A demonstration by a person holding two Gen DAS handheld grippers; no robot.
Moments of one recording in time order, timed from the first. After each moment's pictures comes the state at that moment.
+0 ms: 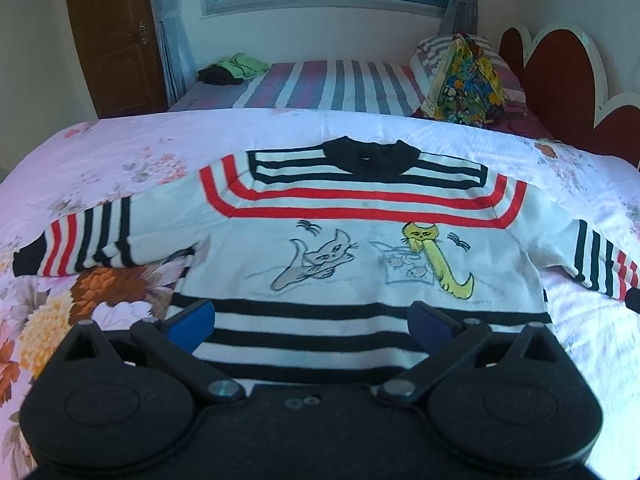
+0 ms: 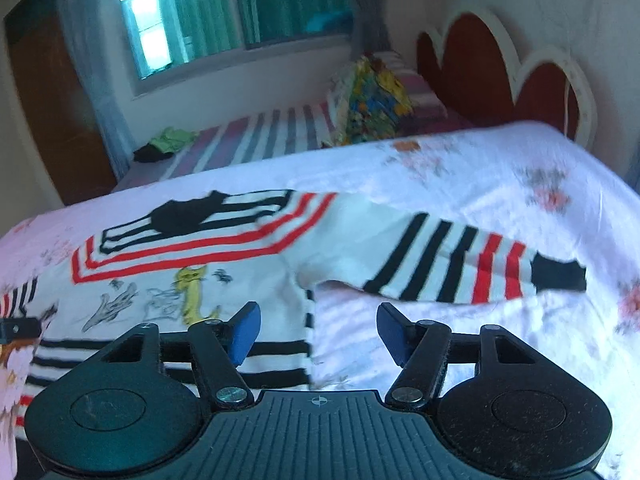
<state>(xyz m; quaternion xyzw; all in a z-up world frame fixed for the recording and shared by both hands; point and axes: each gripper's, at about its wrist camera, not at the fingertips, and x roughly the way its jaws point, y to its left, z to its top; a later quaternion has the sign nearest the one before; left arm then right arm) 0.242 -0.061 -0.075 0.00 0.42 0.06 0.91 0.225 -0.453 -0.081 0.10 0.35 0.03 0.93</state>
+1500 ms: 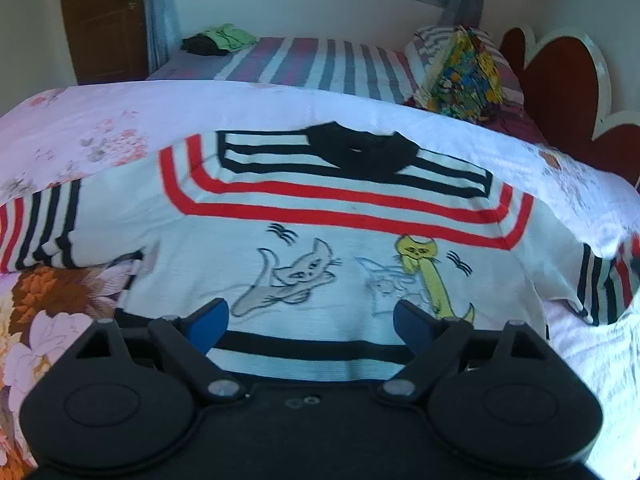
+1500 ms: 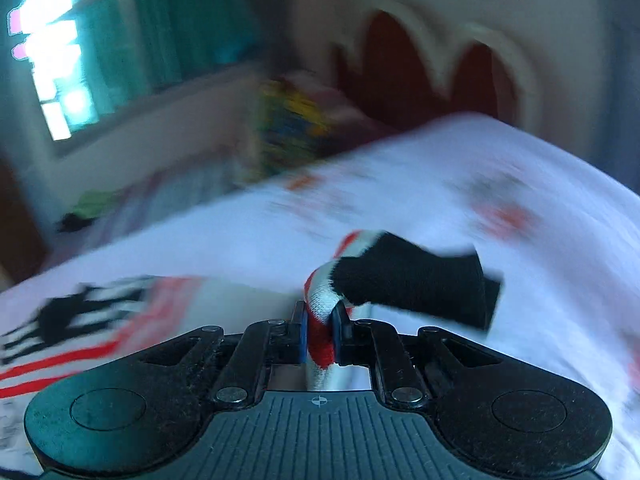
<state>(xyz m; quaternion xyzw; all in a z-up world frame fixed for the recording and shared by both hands) 0.302 -0.045 -0.106 -0.06 0.45 0.04 0.89 0.349 -0.547 -0.117 0.15 0.30 -0.04 0.94</state>
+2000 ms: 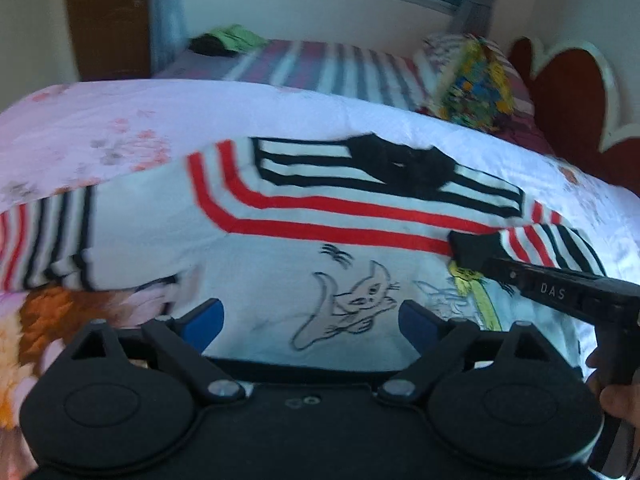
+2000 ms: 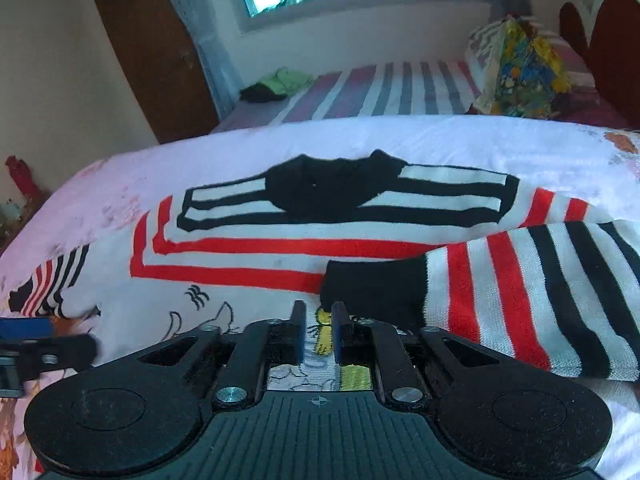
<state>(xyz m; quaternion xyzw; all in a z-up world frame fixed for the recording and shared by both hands) 0.329 0.008 -0.124 -0.07 0.45 0.02 0.89 0.383 -0.291 -0.137 0.08 0.39 0.21 0.89</state>
